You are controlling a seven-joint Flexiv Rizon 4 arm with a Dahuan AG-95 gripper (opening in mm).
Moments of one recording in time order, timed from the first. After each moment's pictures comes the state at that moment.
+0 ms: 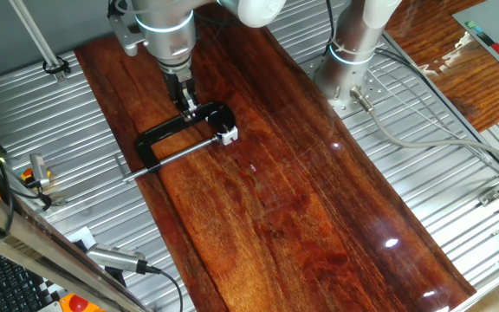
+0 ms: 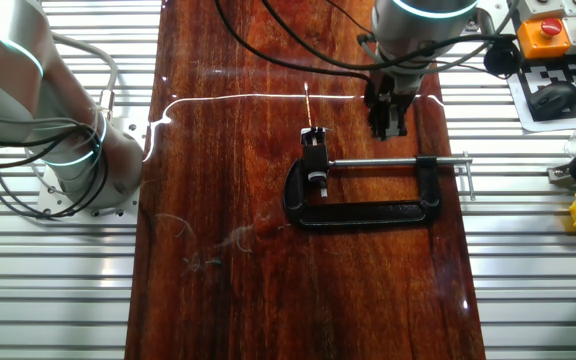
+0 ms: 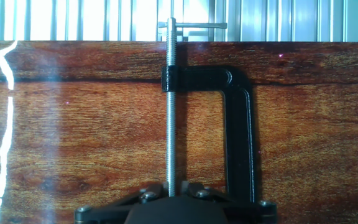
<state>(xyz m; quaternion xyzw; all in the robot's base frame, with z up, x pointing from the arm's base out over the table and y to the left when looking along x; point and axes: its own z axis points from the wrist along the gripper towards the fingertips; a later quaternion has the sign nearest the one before) 0.500 0.001 0.170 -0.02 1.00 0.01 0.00</state>
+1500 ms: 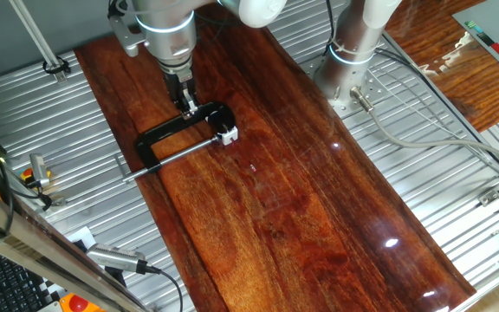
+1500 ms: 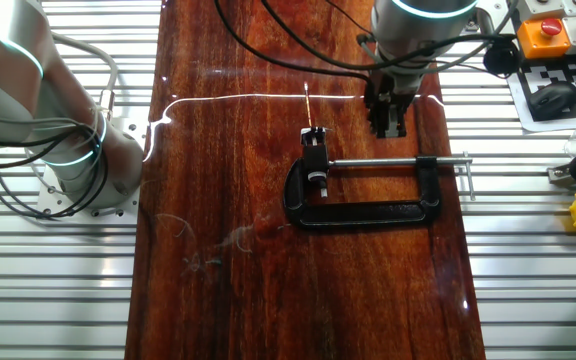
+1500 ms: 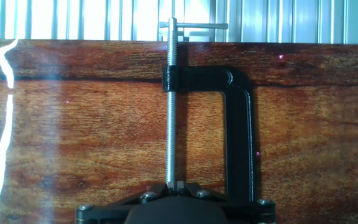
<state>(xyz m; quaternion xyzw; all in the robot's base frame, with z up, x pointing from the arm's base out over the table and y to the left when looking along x) 0.500 0.001 0.170 -0.04 1.00 0.01 0.00</state>
